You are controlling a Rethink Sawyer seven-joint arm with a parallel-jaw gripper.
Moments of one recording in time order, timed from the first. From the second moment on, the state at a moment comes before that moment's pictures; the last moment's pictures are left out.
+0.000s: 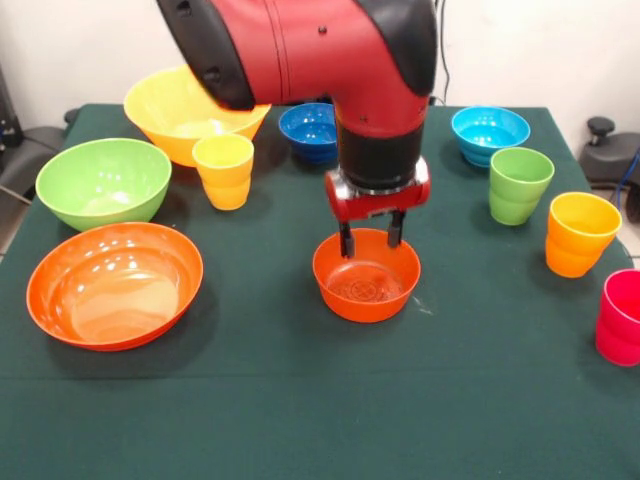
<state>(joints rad) -0.50 -0.43 0.50 1.49 -0.61 0.76 1.75</state>
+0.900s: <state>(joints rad) -0.62 -0.59 0.50 1.72 -0.62 0.73 1.75</state>
